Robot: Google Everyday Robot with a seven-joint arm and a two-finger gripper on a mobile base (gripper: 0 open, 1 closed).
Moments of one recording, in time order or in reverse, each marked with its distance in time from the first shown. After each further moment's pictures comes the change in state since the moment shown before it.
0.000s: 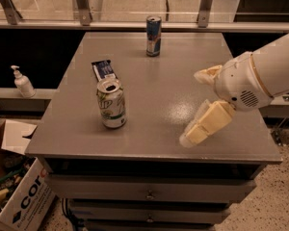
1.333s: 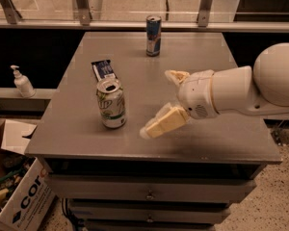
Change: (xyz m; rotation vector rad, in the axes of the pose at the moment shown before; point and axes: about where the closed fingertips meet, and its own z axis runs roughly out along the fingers) arm -0.037 -0.020 0.076 0.085 -0.281 -0.034
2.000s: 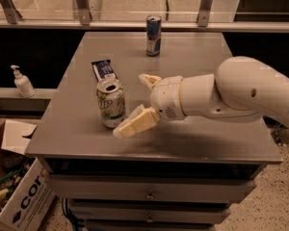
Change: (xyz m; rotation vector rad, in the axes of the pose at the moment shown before) arm -0.021 0.013 0.066 -0.073 -0.115 0.014
